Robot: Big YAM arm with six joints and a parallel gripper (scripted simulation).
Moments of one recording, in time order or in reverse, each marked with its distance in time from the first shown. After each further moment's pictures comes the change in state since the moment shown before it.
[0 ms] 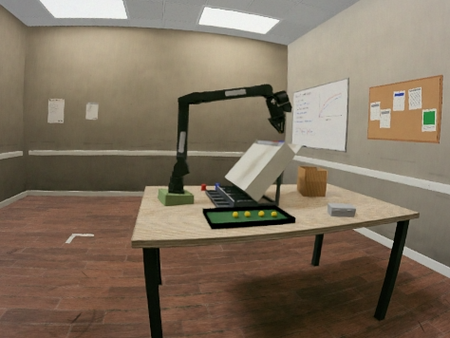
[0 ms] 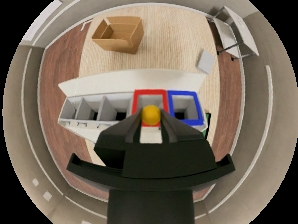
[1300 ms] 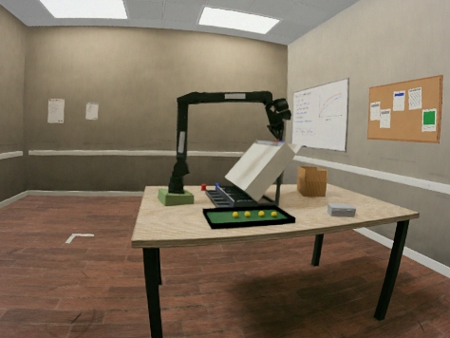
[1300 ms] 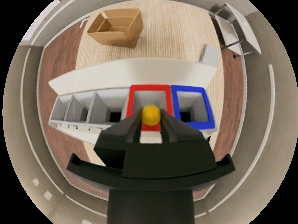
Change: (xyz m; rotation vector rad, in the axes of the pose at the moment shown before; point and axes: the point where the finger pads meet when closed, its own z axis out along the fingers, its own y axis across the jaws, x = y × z) arm 0.023 0.000 0.035 -0.002 0.030 0.003
